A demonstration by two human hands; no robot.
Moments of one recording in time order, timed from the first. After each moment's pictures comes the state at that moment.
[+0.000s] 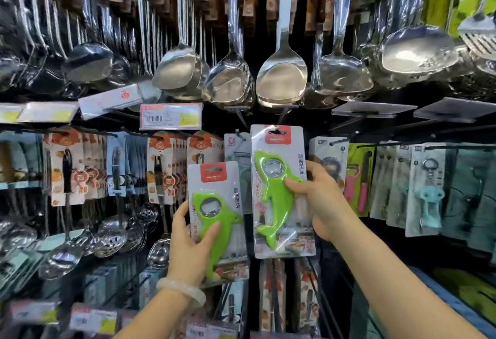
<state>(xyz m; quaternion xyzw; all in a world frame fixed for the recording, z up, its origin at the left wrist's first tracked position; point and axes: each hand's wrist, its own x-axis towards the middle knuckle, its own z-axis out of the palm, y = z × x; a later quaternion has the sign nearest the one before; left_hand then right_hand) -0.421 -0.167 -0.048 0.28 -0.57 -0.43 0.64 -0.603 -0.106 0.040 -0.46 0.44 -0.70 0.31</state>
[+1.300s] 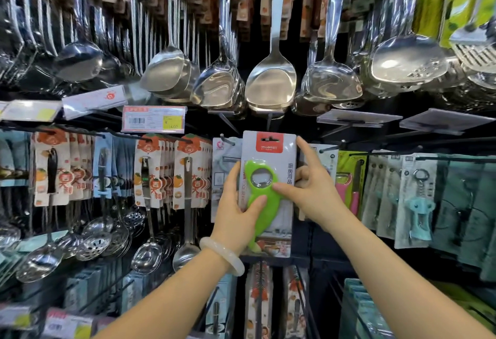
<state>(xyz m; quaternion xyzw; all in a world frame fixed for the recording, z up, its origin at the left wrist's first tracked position) -0.501 -0.149 0.008 0.18 -0.66 -0.42 0.59 -0.637 -0.109 0.051 -0.63 0.52 -0.57 0.06</state>
